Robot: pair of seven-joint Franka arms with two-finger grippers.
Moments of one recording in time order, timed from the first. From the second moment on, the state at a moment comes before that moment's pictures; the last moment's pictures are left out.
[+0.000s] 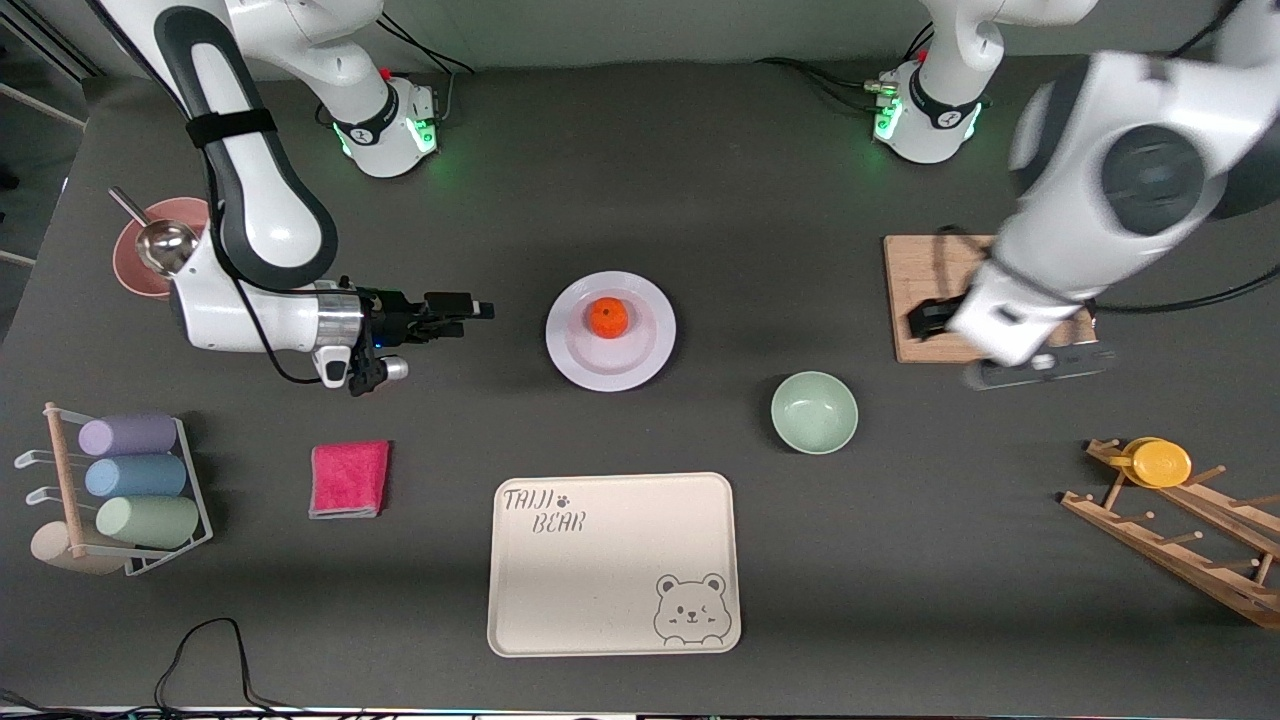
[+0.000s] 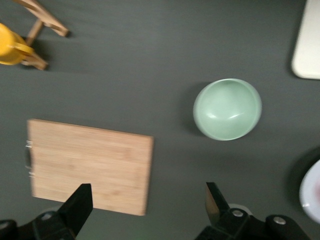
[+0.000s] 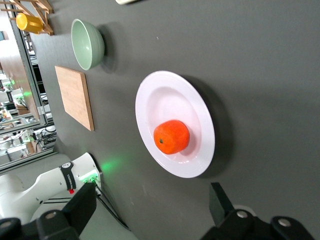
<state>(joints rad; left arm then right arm) -0.23 0.08 0.02 -1.72 0.04 1.67 -0.32 0.31 0.19 -0.11 -2.16 0.96 1.97 -0.43</state>
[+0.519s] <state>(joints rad) -0.02 -0.06 0.03 -1.80 0.08 1.64 -0.04 0.36 0.37 -0.10 -2.17 1.19 2.04 -0.59</state>
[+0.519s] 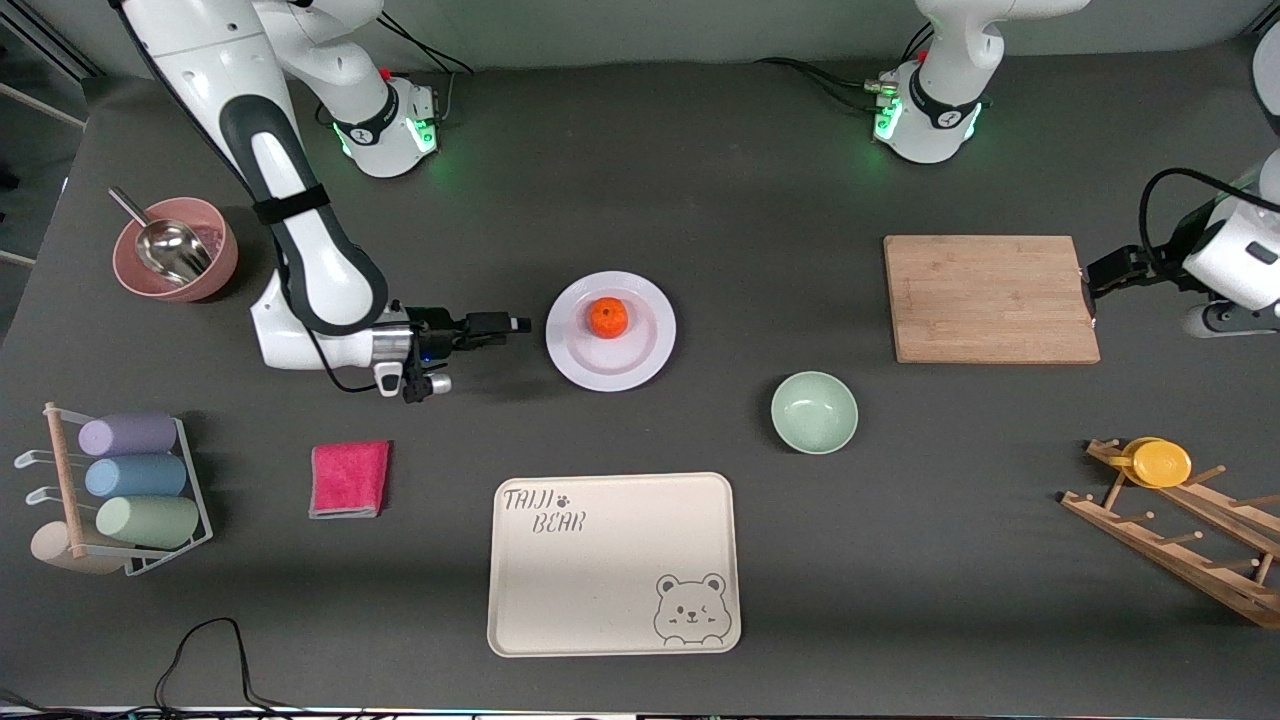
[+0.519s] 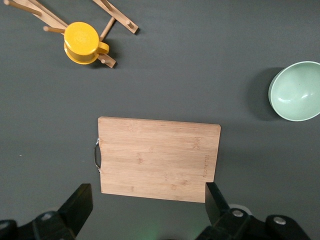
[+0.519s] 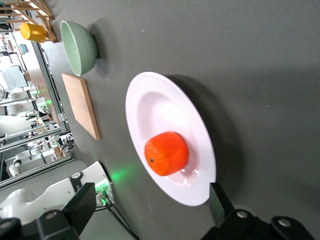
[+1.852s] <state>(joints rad) -0.07 -0.06 0.07 -1.84 0.08 1.57 -0.04 0.42 0.50 -0.10 -2.24 1.50 2.13 -0.95</state>
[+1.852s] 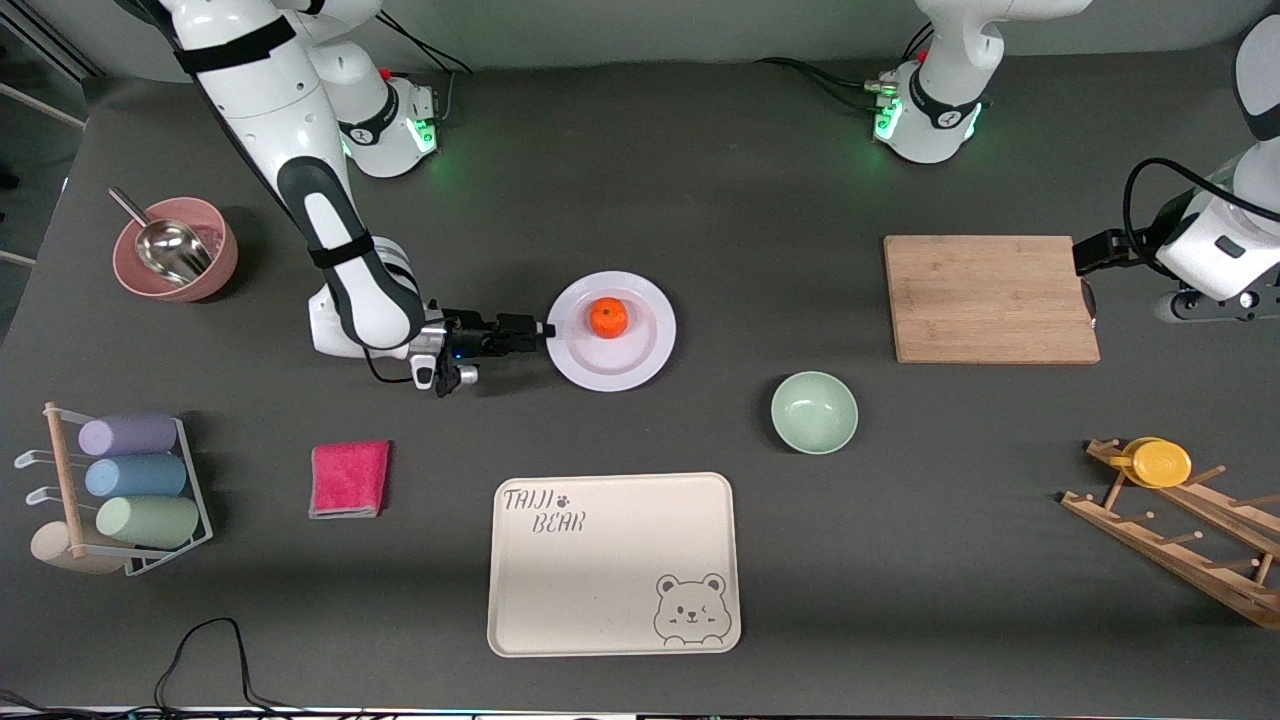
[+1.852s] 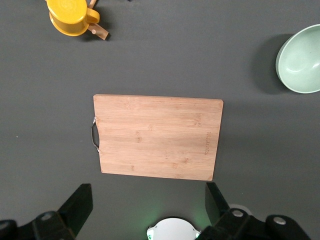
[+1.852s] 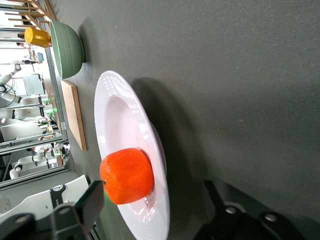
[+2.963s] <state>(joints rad) -0.07 -0.05 0.08 -1.84 0.08 1.57 -0.04 0.52 0.51 -0.11 -2.23 1.63 2.20 -1.01</state>
